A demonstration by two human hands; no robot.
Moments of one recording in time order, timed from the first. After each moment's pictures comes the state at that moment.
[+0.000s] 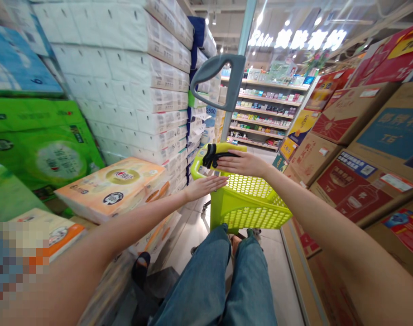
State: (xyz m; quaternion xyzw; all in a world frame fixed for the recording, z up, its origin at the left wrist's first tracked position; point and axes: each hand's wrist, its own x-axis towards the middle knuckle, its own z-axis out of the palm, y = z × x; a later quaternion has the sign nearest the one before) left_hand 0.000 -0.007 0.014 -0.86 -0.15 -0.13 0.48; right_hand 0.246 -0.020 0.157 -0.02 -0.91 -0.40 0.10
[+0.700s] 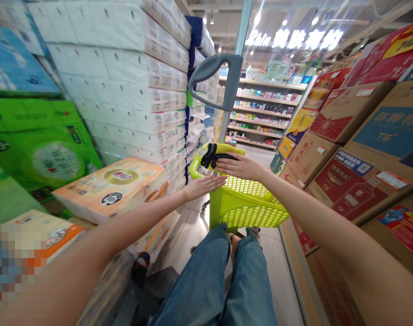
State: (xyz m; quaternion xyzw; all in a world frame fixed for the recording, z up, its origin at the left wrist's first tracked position) left_hand -0.002 0.001 0.004 -0.84 -0.13 -0.16 0.51; right_hand 0.246 -0.019 0.135 -0.05 -0.89 -0.43 0.12
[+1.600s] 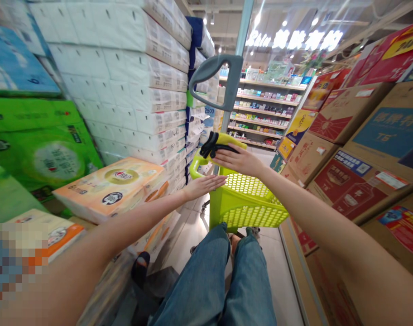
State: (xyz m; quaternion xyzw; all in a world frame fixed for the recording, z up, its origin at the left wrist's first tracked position) left_hand -0.001 -0.003 0.010 -0.84 -0.13 -0.14 0.50; right_hand 0.237 -0.020 0.151 -0.10 -0.91 -0.37 0.16
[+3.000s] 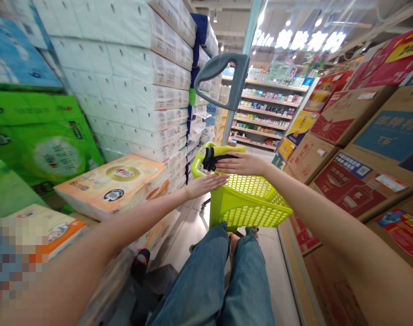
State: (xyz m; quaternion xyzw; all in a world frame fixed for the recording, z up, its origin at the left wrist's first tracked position) left_hand -0.002 -0.005 0.010 -0.87 -0.14 -0.14 0.46; right_hand 0.239 -0.019 0.158 0.01 -0.91 -0.40 0.06
